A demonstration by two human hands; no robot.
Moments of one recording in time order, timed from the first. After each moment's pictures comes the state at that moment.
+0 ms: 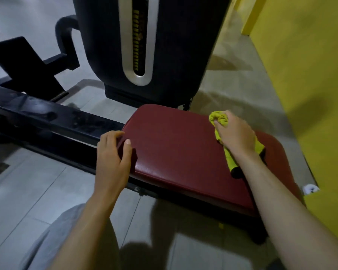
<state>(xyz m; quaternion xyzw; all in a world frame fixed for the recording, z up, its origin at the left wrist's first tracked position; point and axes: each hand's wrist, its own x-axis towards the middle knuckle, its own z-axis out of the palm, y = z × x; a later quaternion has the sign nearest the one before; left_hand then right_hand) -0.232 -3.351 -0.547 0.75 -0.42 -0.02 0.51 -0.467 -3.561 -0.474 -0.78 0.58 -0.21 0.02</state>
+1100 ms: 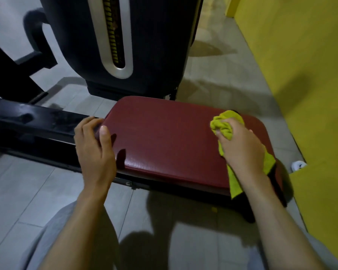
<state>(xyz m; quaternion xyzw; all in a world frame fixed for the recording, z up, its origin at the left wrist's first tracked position) -0.244 -3.364 -0.542 0.71 -0.41 0.03 0.57 -0.532 -3.483 -0.480 -0.75 0.62 -0.25 0.03</state>
